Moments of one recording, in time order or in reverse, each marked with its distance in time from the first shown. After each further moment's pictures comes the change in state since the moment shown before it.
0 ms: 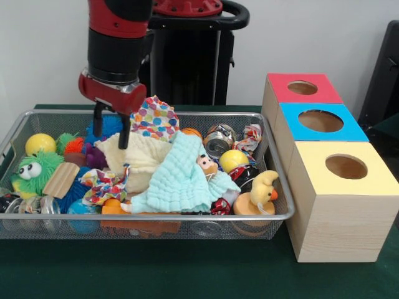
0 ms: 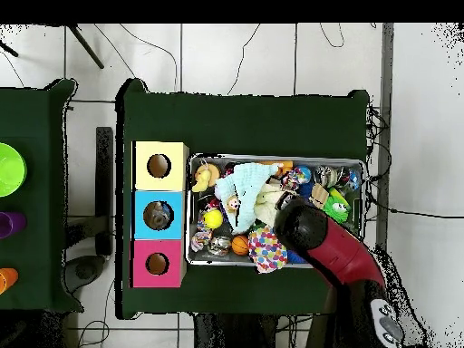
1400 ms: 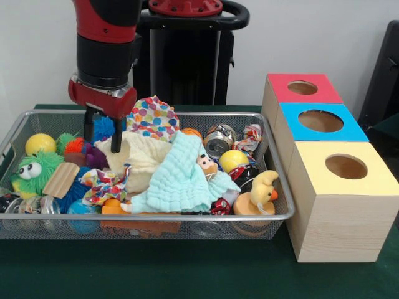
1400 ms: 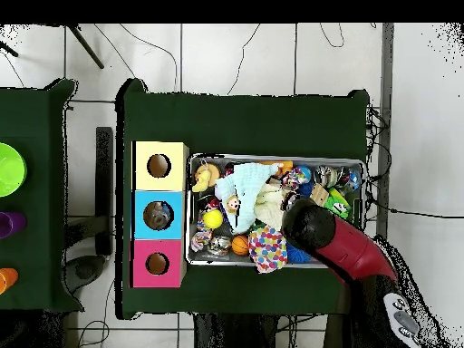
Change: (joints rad) arm -0.072 0.001 0.063 -0.036 -0.126 0.018 0.000
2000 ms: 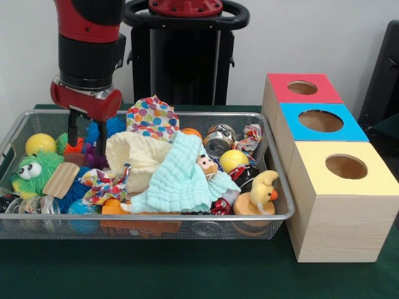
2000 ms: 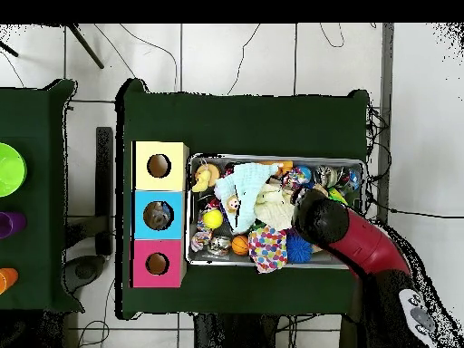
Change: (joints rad) arm -0.052 0.001 0.035 -0.053 -0.044 0.025 0.000
